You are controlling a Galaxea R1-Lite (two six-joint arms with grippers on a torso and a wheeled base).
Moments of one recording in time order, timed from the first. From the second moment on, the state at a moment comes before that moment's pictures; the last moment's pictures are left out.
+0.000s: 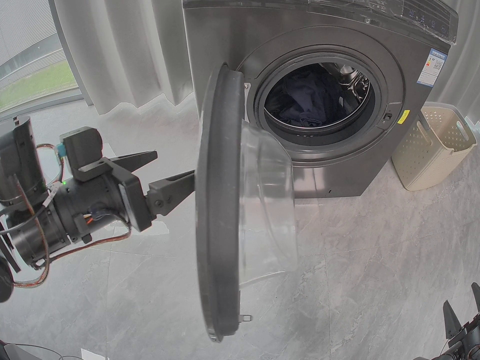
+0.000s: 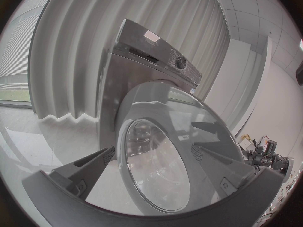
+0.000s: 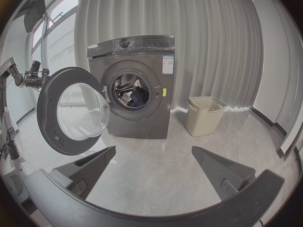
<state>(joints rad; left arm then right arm) -0.61 1.34 -0.70 -0.61 -0.09 -0.10 0.00 0.02 -0.02 0.00 0.00 -0.01</state>
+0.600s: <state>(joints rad) -0.77 1.58 -0.87 -0.76 -0.05 -0.10 0.00 0.02 -0.02 0.00 0.00 -0.01</state>
